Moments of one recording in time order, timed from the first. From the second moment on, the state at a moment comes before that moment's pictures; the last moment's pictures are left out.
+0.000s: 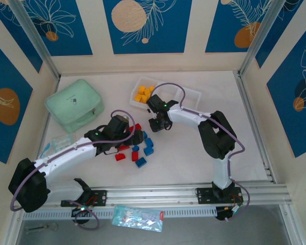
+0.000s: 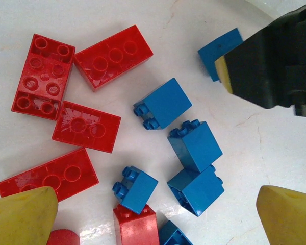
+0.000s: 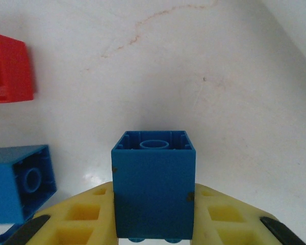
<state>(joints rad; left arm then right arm) -0.73 1.22 0.81 -0.50 -0.03 -0.73 0.68 1.95 1.43 -0.73 0.03 0.22</state>
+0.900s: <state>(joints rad) -0.68 1.40 1.04 -0.46 -0.06 -0.65 0.46 2.21 1.95 -0.84 0.05 0.22</state>
